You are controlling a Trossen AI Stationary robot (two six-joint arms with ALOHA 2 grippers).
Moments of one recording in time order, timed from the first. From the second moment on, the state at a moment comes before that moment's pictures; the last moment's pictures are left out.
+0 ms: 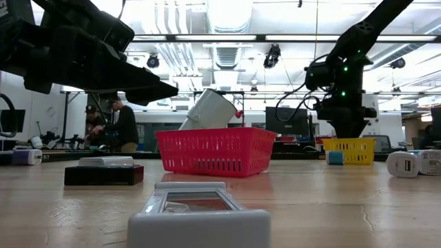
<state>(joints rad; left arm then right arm) -0.19 1.51 0.26 1.04 -0.02 0.04 -0.82 1.46 0.83 -0.78 0.13 0.17</state>
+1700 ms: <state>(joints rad) -0.47 1.34 0.73 -0.32 -0.27 -0.32 0.15 0.96 0.33 0.75 0.45 -0.24</state>
